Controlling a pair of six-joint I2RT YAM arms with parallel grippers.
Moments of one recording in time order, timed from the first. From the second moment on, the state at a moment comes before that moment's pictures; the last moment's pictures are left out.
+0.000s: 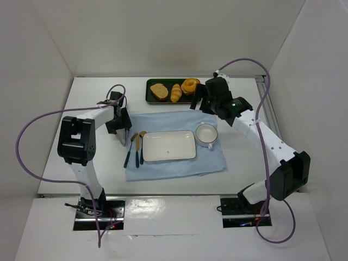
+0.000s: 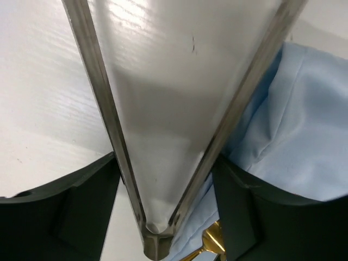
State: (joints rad) left arm -0.10 1.90 1.26 -0.56 -0.18 -0.50; right arm 0.49 1.43 1.39 -0.62 0.24 0.59
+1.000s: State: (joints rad) left arm -0.17 1.42 1.31 -0.61 -0.07 -0.45; right arm 0.47 1.43 1.33 -0.56 0.17 0.59
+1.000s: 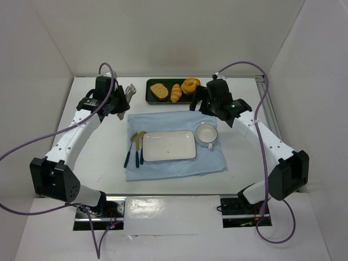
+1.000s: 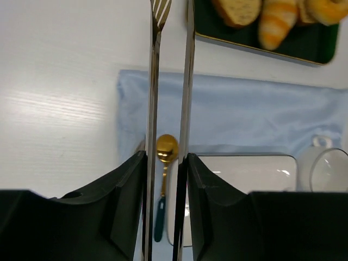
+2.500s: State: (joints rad) left arm -0.47 2.24 2.09 -0.45 0.04 -0.45; right arm 0.23 1.34 1.38 -0.62 0.06 0.44
